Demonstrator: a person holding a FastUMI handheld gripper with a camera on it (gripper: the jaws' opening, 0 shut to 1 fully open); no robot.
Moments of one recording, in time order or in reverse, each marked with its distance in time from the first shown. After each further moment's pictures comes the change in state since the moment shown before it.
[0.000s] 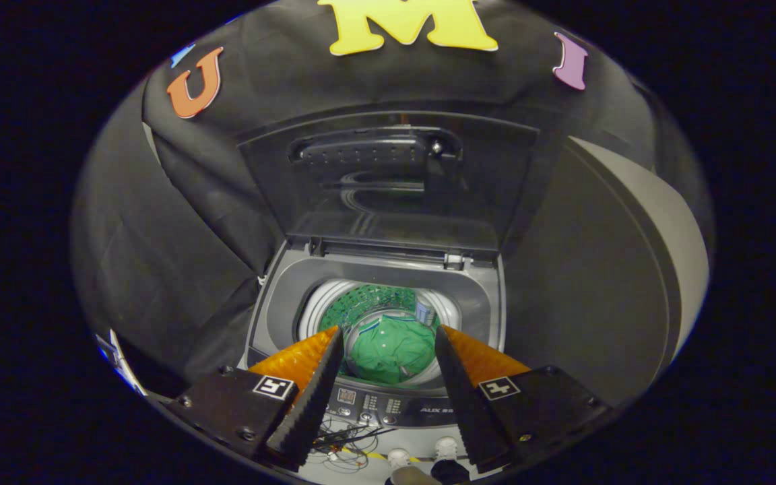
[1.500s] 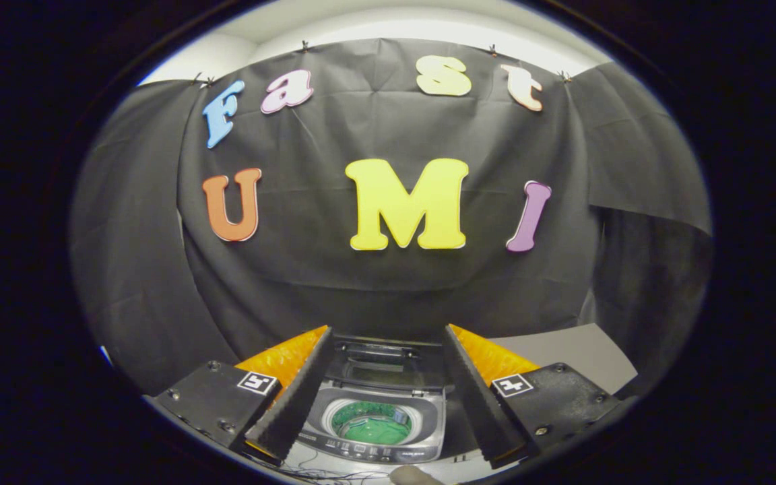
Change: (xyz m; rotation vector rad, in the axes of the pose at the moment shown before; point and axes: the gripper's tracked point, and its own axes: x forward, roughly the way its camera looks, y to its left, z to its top) arm -0.245 0.042 0.172 -0.018 -0.584 -0.068
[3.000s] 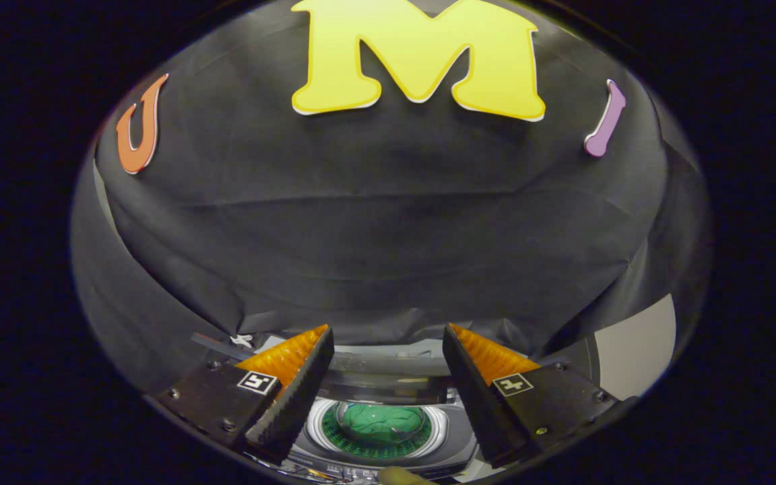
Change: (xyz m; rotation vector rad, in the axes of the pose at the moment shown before) arm 0.307 0.011 -0.117 0.006 0.515 -0.094
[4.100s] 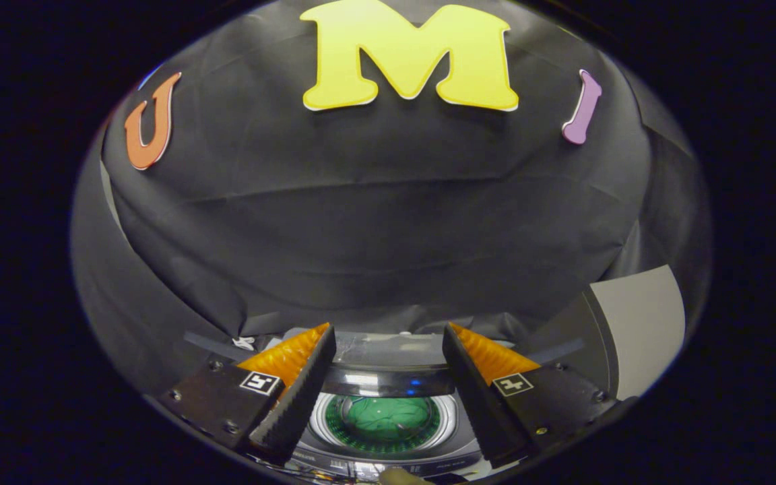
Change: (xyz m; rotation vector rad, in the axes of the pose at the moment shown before) arm -0.035 0.000 -0.052 0.043 -0.069 0.014
